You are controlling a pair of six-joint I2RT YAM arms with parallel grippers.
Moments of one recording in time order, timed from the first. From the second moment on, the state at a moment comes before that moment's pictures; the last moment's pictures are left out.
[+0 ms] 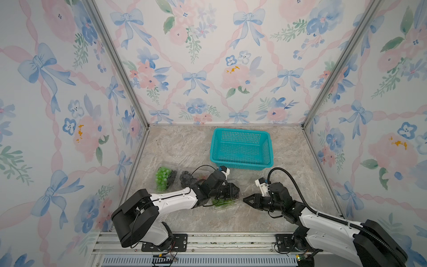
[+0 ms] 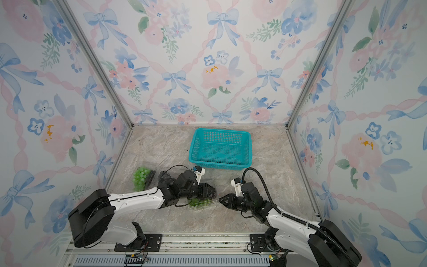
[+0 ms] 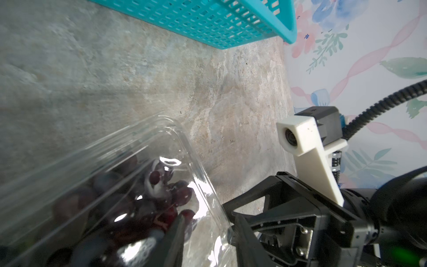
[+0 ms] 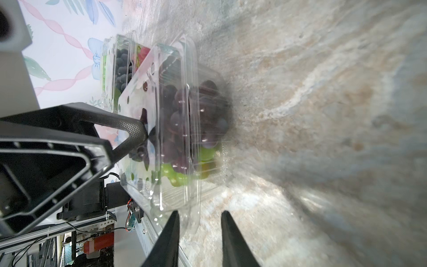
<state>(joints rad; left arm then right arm) -0.90 1.42 0.66 0.12 0.21 -0.89 0.68 1.19 0.37 0.19 -0.44 0.93</state>
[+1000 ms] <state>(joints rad) -0.90 1.42 0.65 0.13 0.21 -0.89 0.72 1.29 0.40 0.31 -0.46 0.98</state>
